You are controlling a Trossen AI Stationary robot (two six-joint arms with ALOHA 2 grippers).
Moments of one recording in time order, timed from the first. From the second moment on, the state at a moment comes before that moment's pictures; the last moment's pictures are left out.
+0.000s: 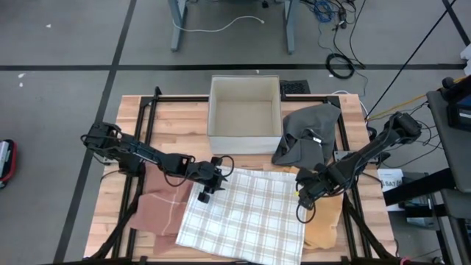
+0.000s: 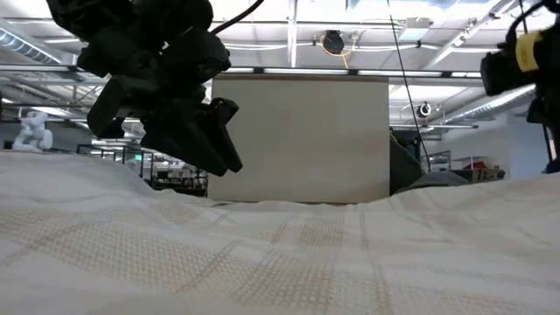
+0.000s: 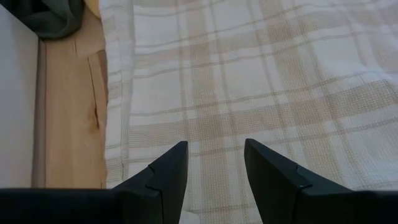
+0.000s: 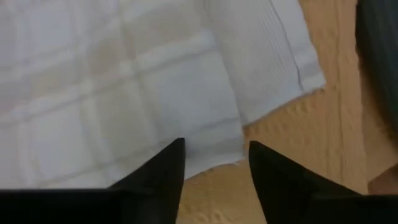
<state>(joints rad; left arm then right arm) -0.17 1.58 0.68 0.17 0.01 0.24 0.56 1.26 0.70 -0.85 0.10 1.16</state>
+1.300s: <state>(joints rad) -0.19 1.58 0.68 0.14 0.00 0.23 0.42 1.25 0.87 -1.10 0.21 0.95</state>
